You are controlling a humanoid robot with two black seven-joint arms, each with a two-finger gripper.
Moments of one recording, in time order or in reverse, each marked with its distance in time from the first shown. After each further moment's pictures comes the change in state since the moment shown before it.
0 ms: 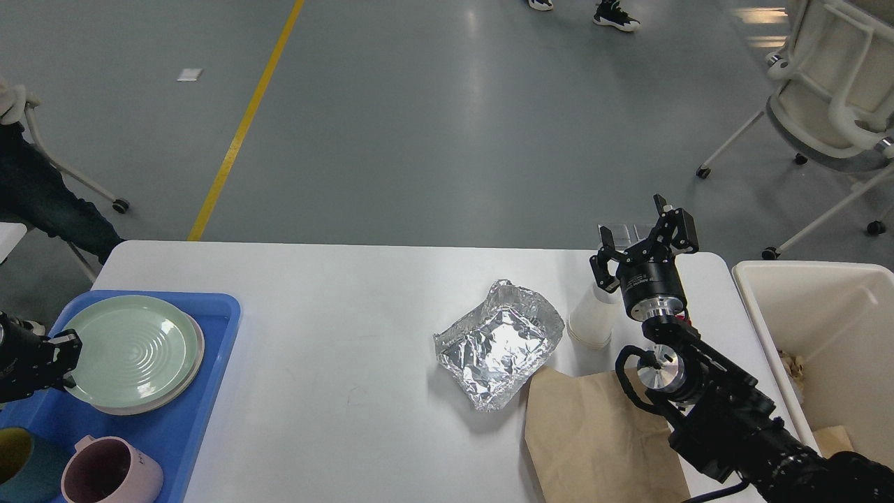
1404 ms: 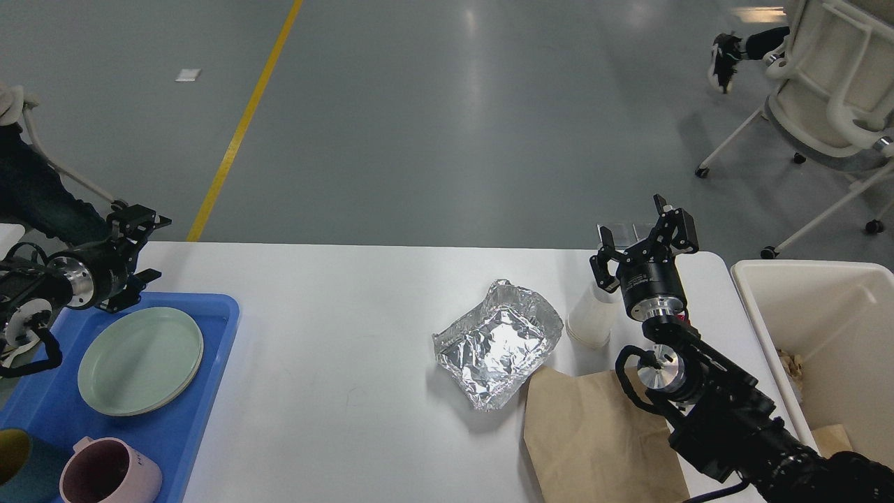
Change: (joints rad) left arm 0.122 -0.080 -0.923 -0.003 -0.001 0.385 -0.233; right arm 0.000 0.000 0.000 0.000 0.000 0.000 0.000
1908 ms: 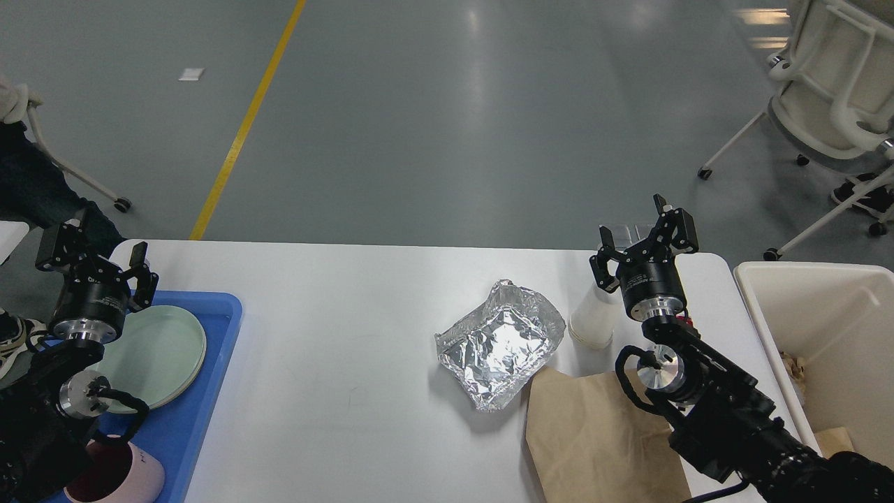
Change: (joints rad) left arm 0.277 -0.150 -0.755 0.002 0.002 0.010 -0.454; right arm 0.000 0.000 0.000 0.000 0.000 0.000 0.000
